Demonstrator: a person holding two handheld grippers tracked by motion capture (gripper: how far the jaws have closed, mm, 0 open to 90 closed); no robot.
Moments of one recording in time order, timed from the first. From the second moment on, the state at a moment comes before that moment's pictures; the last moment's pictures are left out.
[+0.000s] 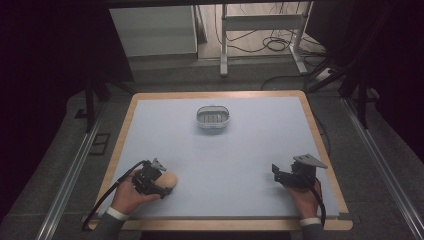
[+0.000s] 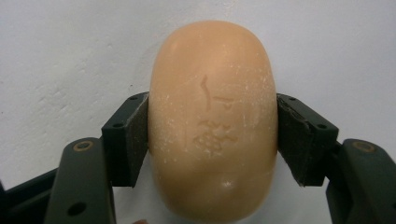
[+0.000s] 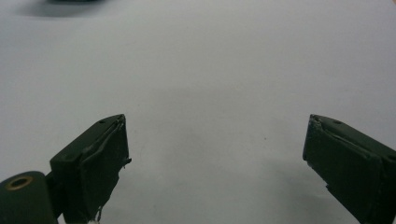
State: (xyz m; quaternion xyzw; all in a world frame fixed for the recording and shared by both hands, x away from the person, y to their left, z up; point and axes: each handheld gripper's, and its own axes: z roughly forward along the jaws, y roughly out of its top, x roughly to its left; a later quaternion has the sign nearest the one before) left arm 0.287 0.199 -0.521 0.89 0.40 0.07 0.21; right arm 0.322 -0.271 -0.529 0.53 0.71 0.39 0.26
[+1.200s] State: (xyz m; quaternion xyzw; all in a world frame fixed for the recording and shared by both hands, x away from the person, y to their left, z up) left arm 0.313 0.191 -0.486 0.88 0.39 0.08 0.24; right arm 0.322 -0.270 -0.529 0.53 0.71 0.39 0.26
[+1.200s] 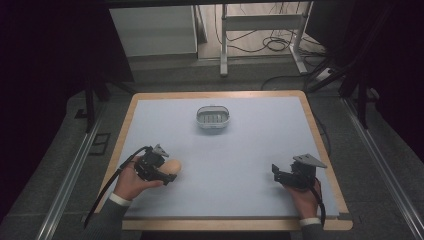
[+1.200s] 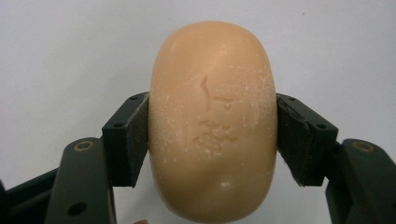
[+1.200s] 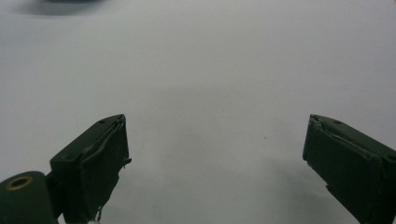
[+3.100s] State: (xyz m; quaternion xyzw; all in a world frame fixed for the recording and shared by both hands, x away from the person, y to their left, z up) left arm 0.368 0.162 -0.461 0.89 0.37 0.09 0.25; right arm 0.323 -0.269 -0.529 0.53 0.71 0.38 0.26
